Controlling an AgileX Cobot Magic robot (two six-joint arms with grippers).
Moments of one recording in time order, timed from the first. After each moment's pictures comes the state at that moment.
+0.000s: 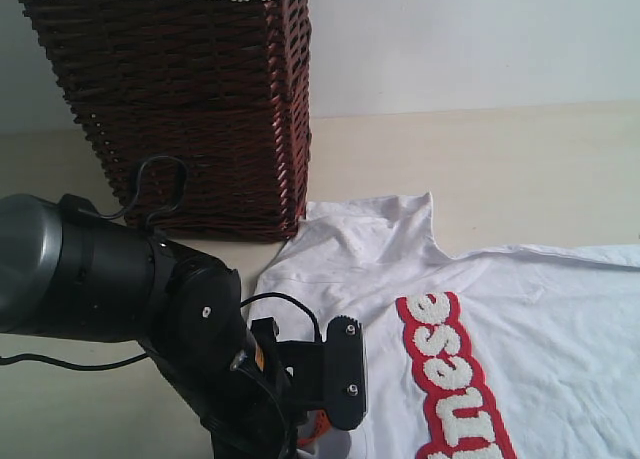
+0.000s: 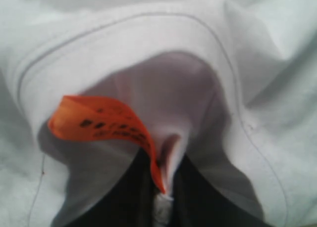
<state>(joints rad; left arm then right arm) -0.91 1.89 -0.91 -0.36 0.52 0.99 0.06 1.08 -0.55 -0.67 0.23 0.26</state>
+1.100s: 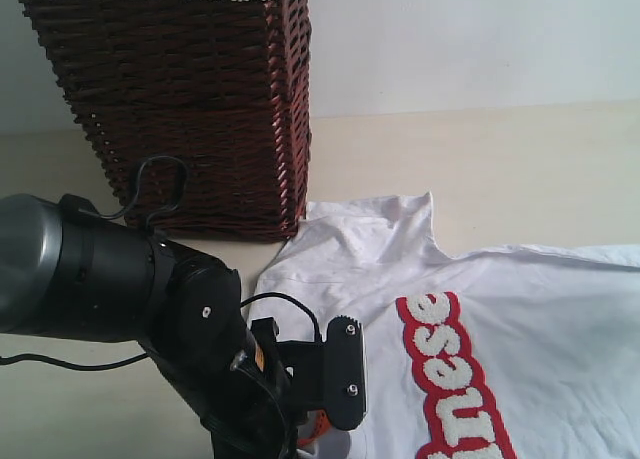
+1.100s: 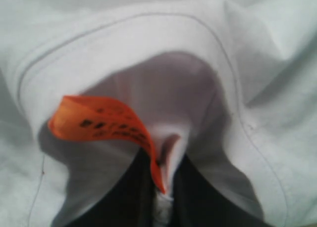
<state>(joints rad) -0.91 1.89 -0.91 -0.36 0.52 0.99 -0.55 1.76 -0.94 0.61 0.61 -2.05</state>
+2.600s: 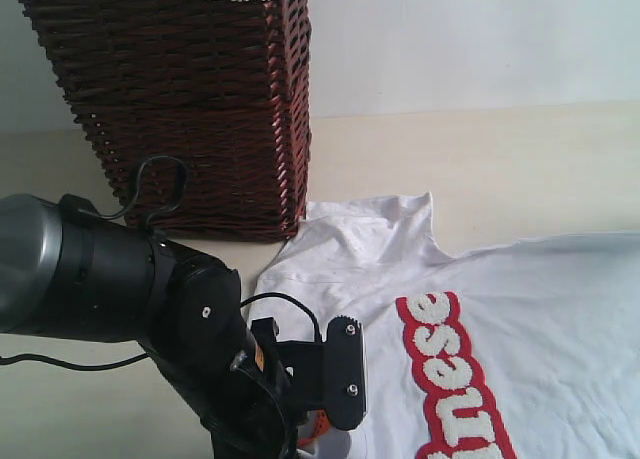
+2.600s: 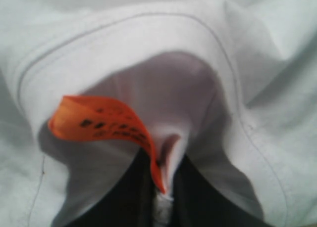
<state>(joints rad) -0.91 1.89 -0.91 -0.36 0.52 0.99 -0.55 2.04 -1.17 1.39 0.36 -2.10</state>
